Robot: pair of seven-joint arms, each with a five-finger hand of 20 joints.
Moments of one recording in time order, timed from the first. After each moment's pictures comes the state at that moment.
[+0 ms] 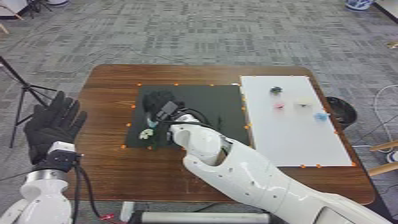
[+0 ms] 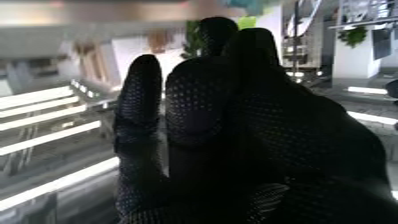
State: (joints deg) left arm 122.7 -54.1 -96.8 -115.0 11.2 10.7 26.7; right arm -55.6 -79.8 26.4 -80.1 -138.2 6.1 18.6
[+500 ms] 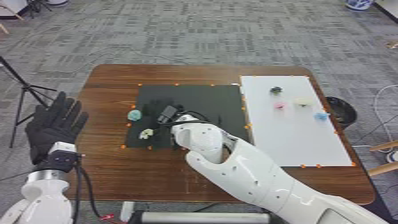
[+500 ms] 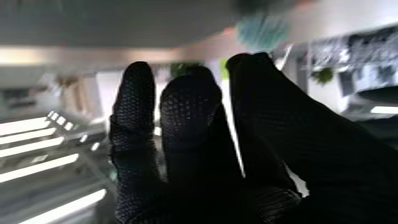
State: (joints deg) left arm 122.7 -54.2 -96.5 -115.0 11.1 10.7 26.7; right arm -56.7 -79.3 29.4 -82.3 -139.7 -8.0 13.5
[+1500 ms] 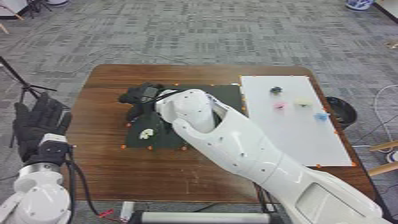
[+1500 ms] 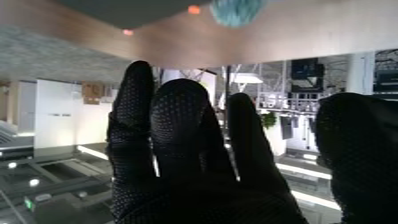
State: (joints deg) left arm 121.1 -51.4 -96.4 -116.1 4.1 21.1 31.5; right arm -47.6 -86.7 33.6 -76.9 -145.2 -24.4 -0.2
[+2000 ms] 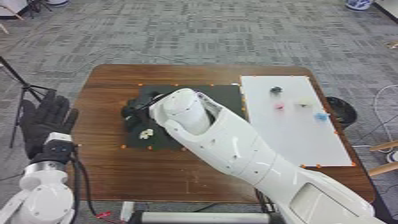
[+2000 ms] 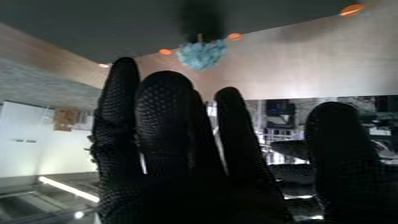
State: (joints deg) left arm 119.3 -51.3 -94.4 -115.2 5.0 18.3 31.3; right arm -47.7 -88.8 33.2 -76.8 -149.1 -35.8 -2.3
